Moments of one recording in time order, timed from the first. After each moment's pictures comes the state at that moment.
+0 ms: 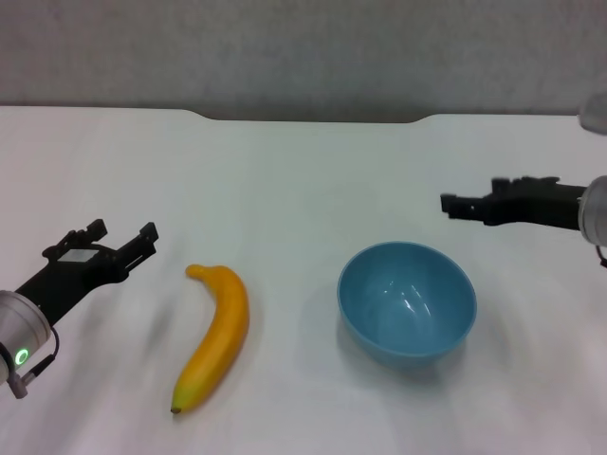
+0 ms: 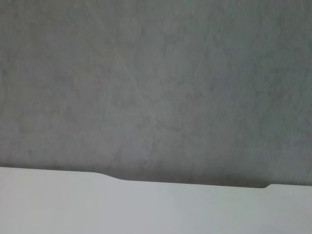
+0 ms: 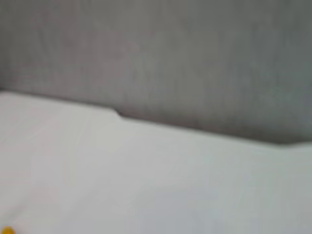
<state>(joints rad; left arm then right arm) -0.30 -2.03 -1.54 -0.52 0.43 -0.75 2.26 0.41 2.00 -1.45 -1.12 1.02 0.76 -0.72</state>
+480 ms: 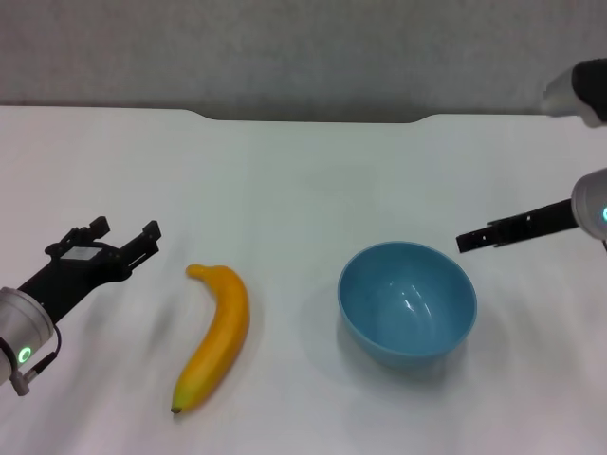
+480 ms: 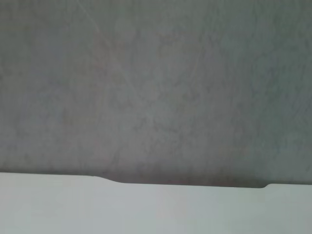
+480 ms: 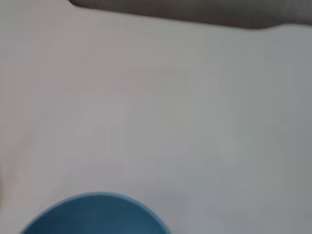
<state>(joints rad) -0.31 -2.03 -1.54 -0.52 0.43 -0.75 2.28 0.67 2.00 -1.28 -0.94 0.63 1.08 -0.43</state>
